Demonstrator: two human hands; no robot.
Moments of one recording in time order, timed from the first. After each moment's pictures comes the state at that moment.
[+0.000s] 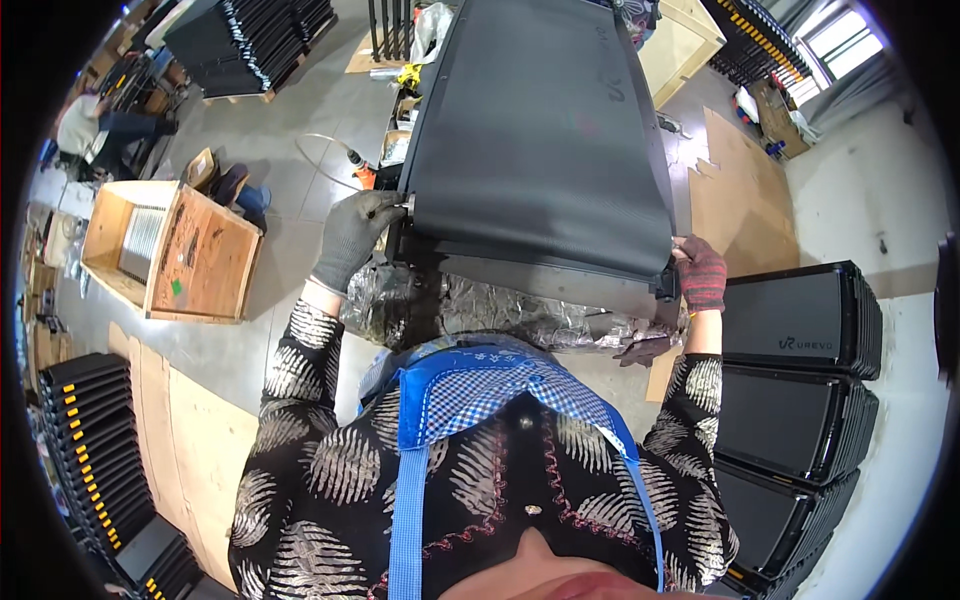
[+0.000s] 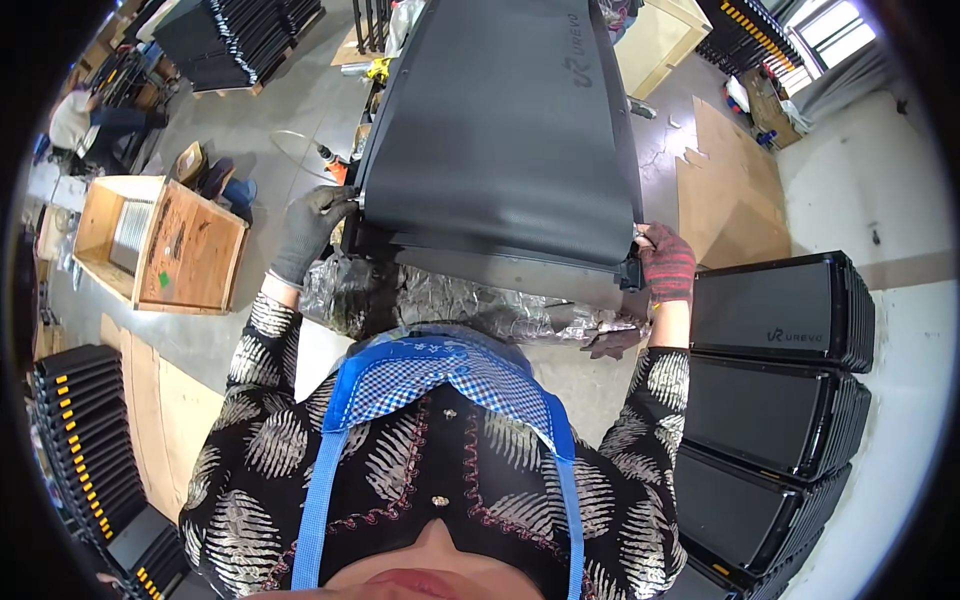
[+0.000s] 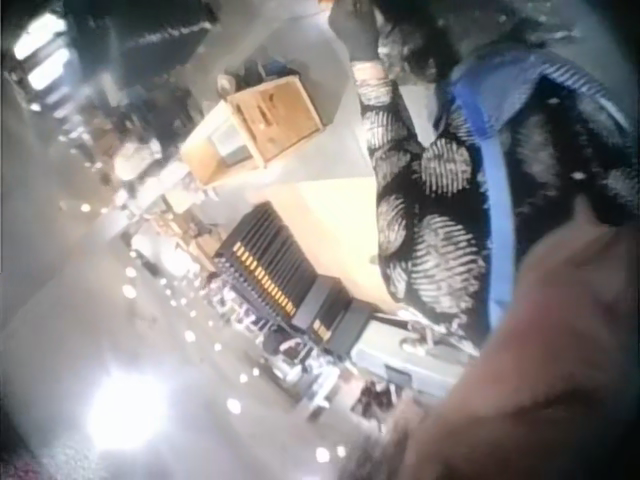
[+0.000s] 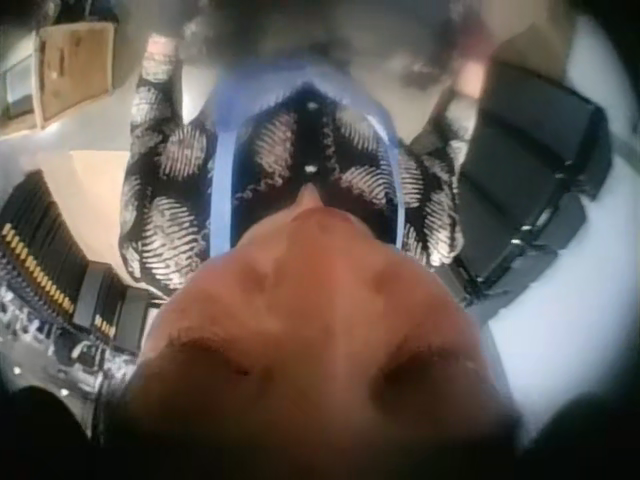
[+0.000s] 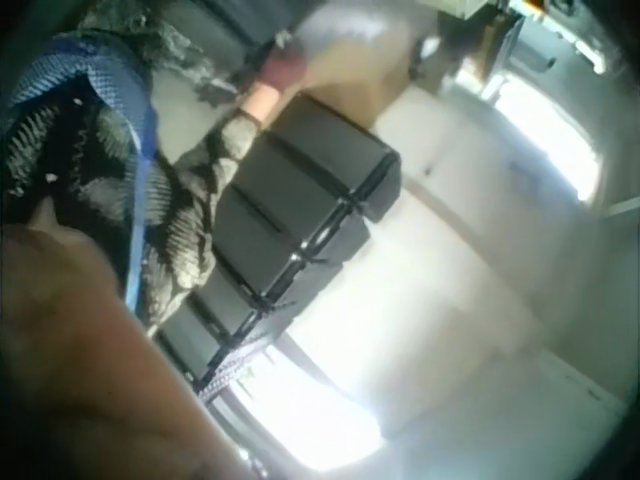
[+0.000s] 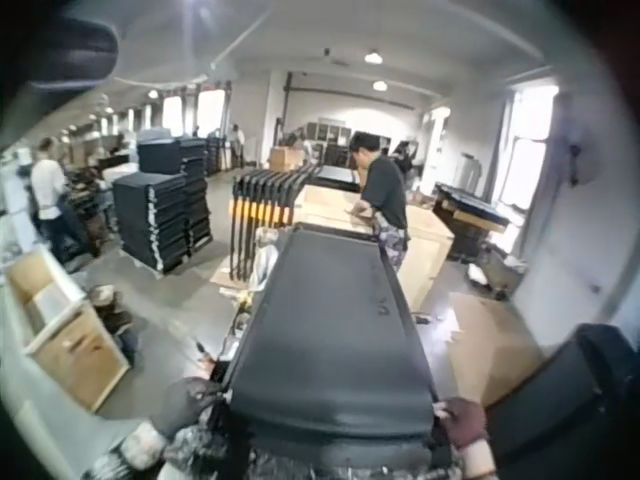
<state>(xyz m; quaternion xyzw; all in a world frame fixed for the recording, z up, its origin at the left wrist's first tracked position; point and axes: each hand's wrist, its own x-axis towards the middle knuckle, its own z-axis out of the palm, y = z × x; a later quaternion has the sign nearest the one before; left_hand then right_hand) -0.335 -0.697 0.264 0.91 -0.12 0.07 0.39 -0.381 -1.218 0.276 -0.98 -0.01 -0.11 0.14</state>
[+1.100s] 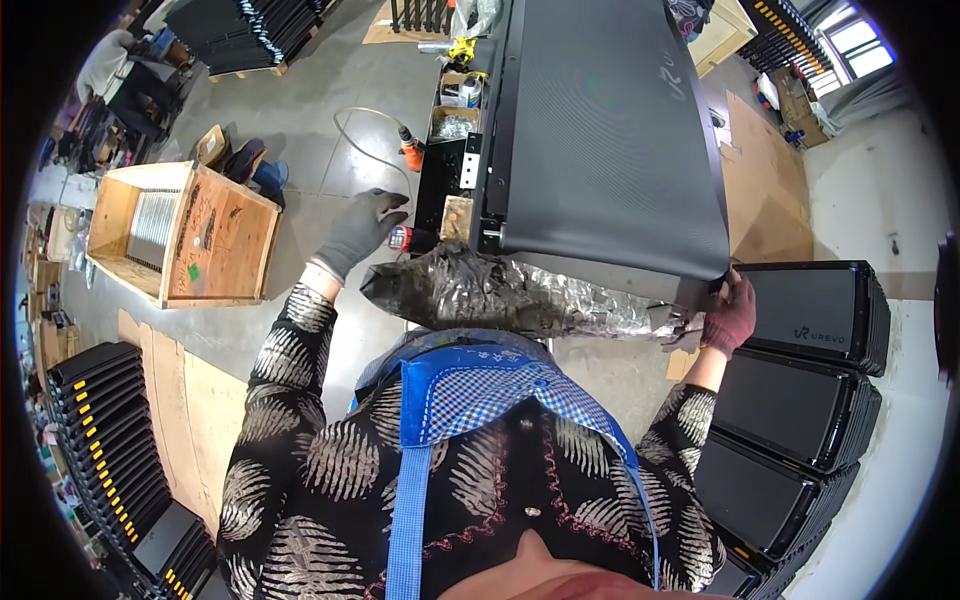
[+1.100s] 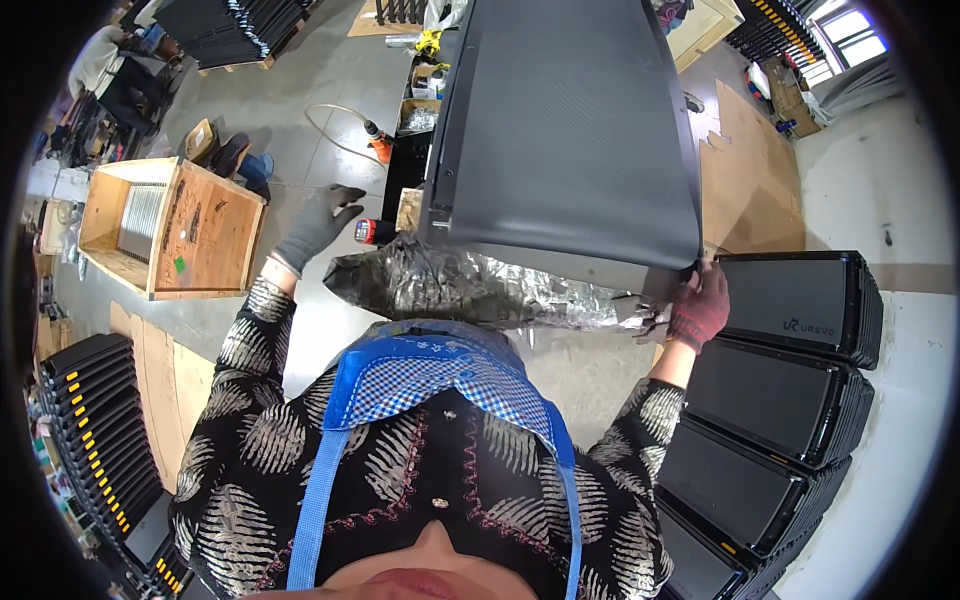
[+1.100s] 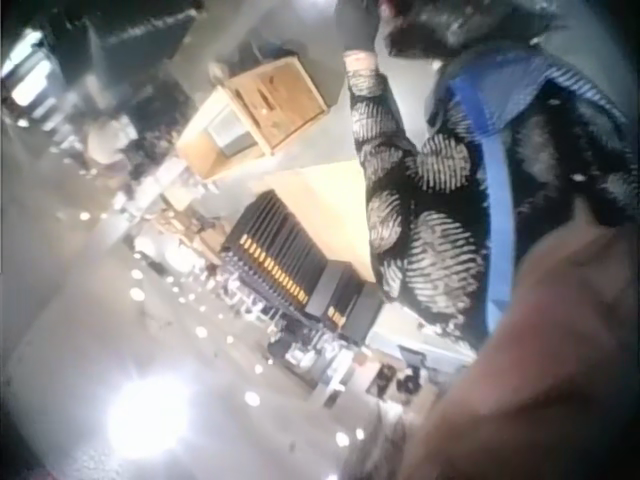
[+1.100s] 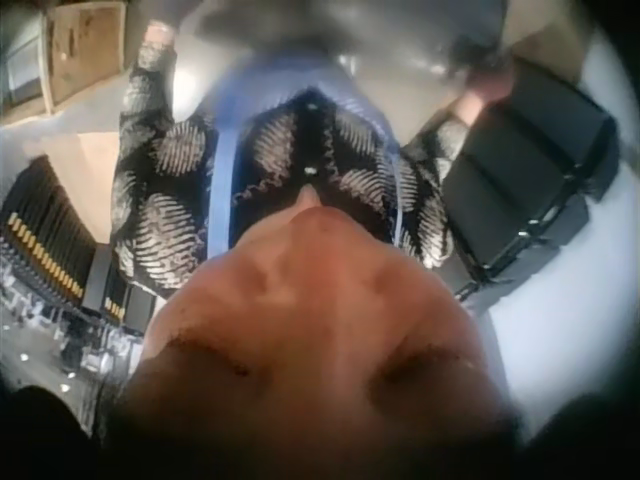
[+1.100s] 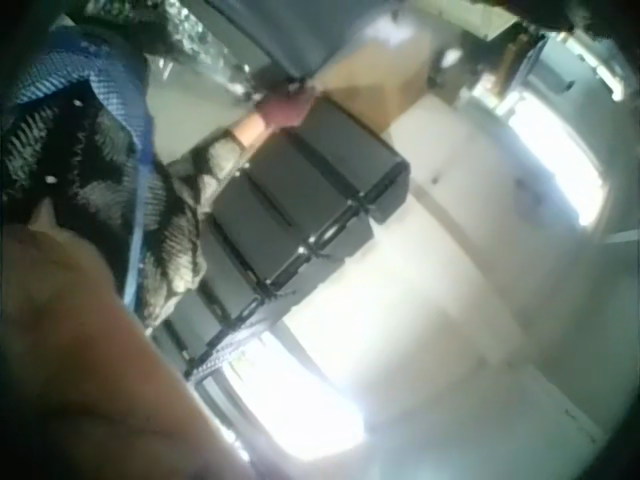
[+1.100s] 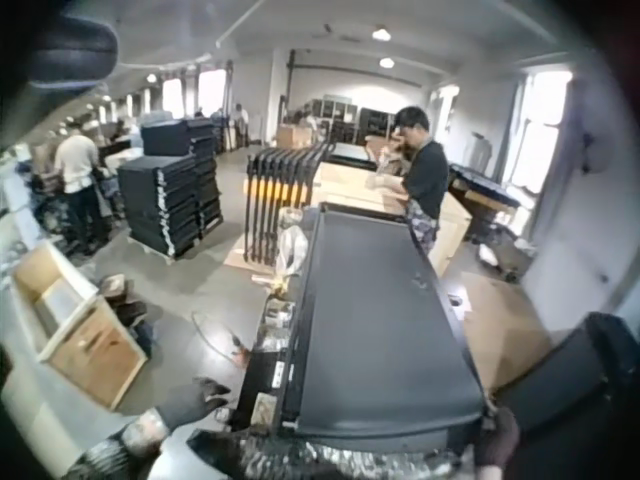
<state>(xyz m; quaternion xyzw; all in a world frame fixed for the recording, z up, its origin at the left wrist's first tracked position) -0.315 -0.580 0.223 0.93 -0.20 0.01 0.31 -0.445 -1.148 0.252 -0.95 0.16 -0.26 0.01</state>
